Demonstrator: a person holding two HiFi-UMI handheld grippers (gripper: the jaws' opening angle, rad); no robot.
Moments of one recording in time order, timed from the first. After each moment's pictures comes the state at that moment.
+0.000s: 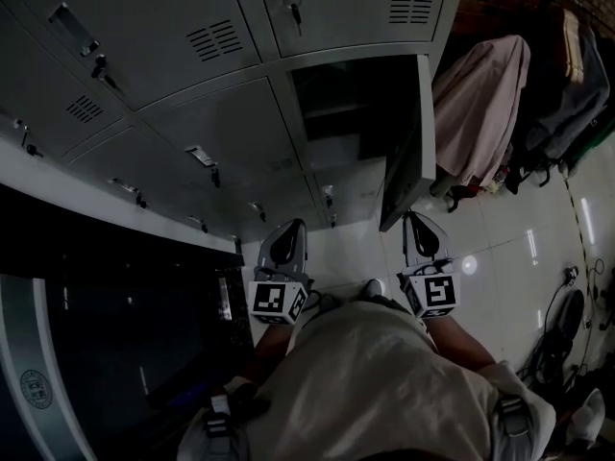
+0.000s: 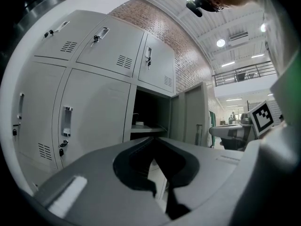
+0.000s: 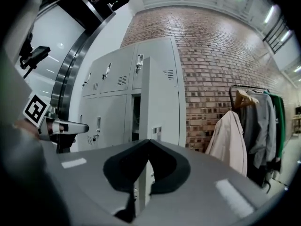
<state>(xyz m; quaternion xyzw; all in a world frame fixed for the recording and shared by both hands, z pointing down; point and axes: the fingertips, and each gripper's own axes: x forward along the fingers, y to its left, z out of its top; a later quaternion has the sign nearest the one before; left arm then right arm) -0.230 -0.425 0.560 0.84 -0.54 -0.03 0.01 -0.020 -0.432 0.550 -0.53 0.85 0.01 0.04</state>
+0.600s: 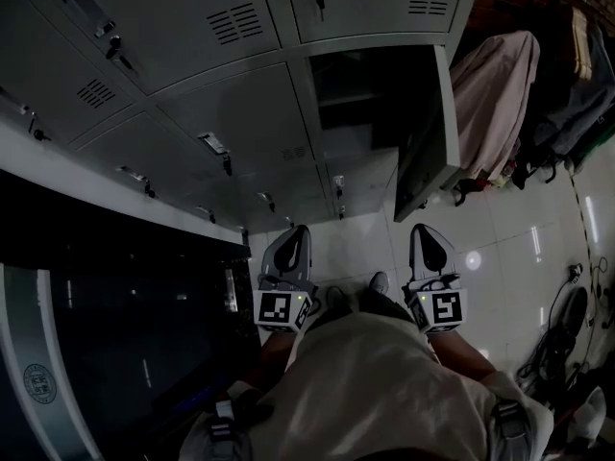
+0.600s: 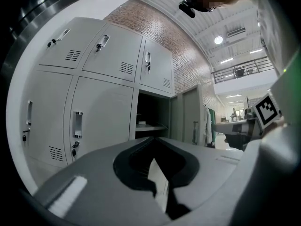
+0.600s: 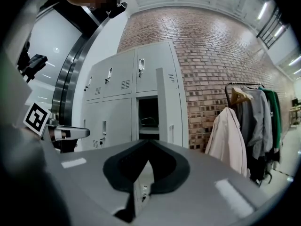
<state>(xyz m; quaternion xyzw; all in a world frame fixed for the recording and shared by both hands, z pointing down) -0.251 -0.389 0.557 0.84 -0.55 -0.02 -0.02 -0.036 -0.384 0.554 -0.54 0.84 -0.03 0.02</state>
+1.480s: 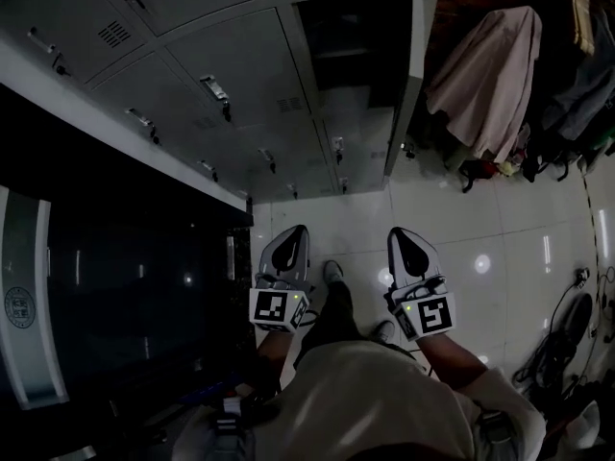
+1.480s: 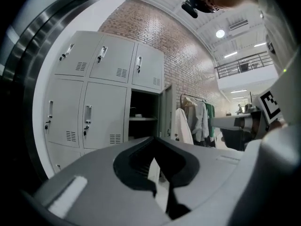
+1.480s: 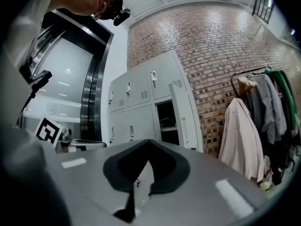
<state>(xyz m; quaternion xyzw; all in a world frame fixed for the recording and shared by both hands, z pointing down) -0.195 -0.266 0.585 0.82 -0.57 0.00 -0.03 -0.026 -0.261 0.576 -0.44 0.90 -0.04 0.04</state>
